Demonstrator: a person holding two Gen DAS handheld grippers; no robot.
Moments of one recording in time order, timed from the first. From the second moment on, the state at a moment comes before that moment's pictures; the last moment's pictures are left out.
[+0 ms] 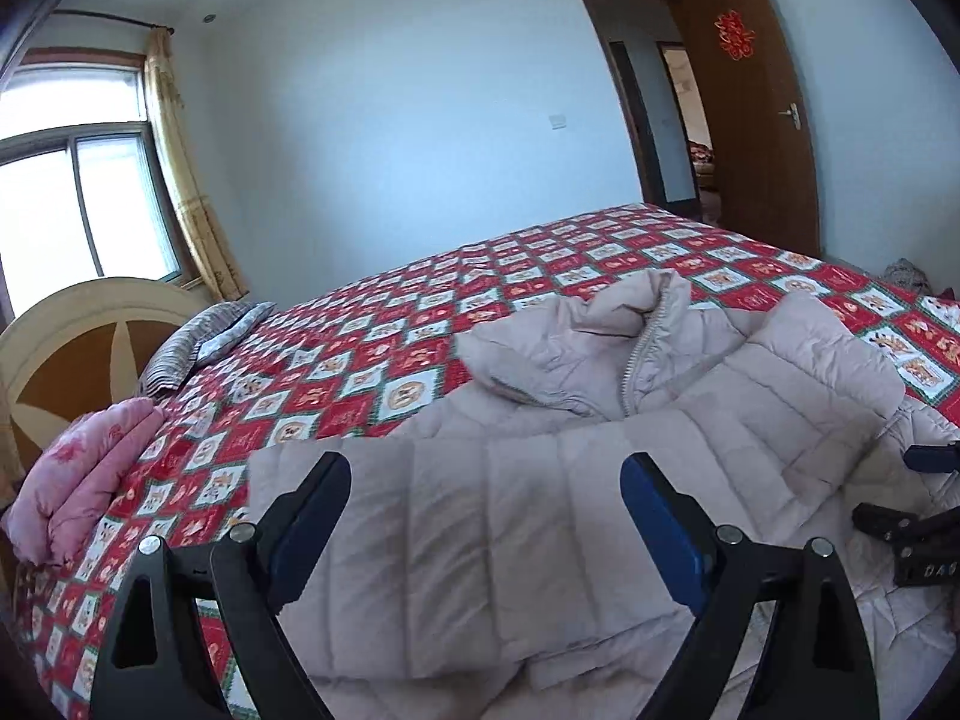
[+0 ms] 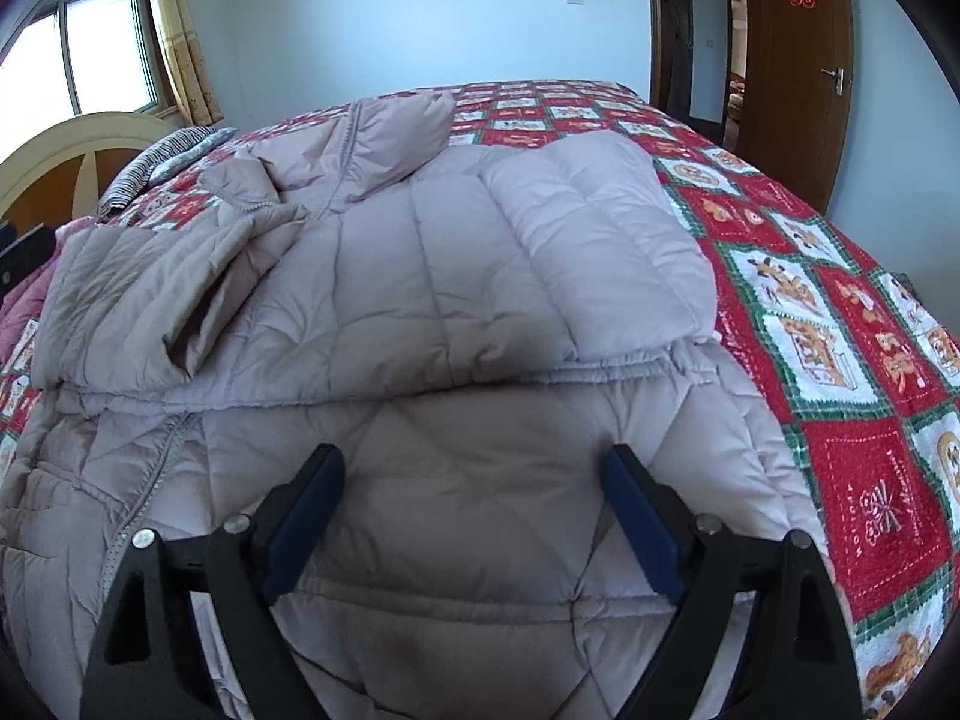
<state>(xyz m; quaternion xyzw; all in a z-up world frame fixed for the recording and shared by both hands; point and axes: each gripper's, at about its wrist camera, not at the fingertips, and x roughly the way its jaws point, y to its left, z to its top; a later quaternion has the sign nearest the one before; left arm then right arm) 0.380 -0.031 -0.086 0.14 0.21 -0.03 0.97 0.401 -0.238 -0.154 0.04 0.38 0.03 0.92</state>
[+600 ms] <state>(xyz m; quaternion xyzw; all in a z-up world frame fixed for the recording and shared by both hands) 0.390 0.082 -0.131 0.11 0.28 0.10 0.95 0.443 -0.151 -0.129 0.03 0.41 0.13 0.90</state>
